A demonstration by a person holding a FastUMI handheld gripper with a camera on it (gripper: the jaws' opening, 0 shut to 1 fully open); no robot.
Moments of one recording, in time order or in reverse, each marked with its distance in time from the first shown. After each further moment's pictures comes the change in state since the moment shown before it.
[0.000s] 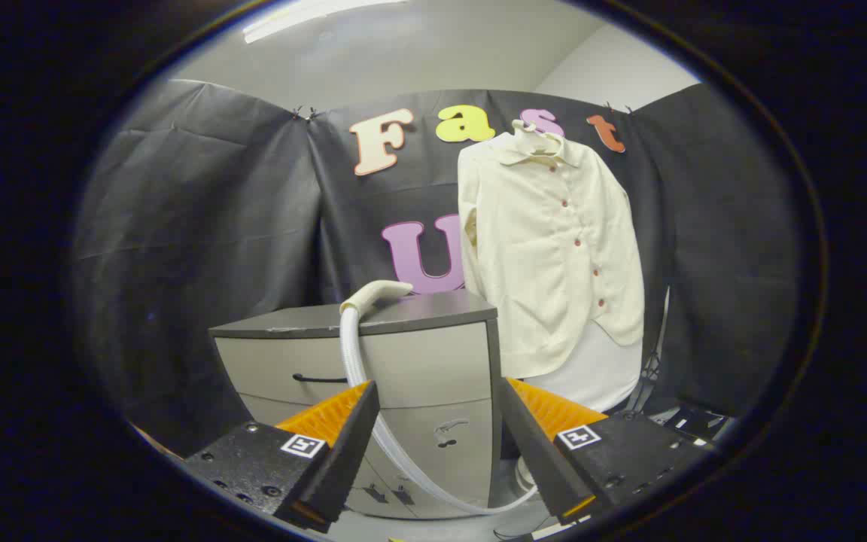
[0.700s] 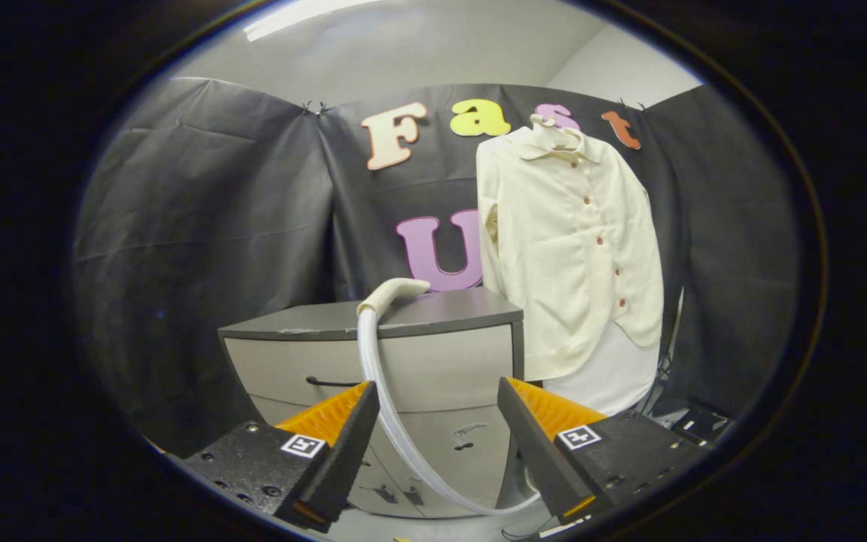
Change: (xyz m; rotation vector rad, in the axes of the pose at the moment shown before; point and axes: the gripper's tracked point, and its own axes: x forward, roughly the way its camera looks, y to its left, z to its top) arm 0.018 0.019 0.011 -0.012 0.013 0.035
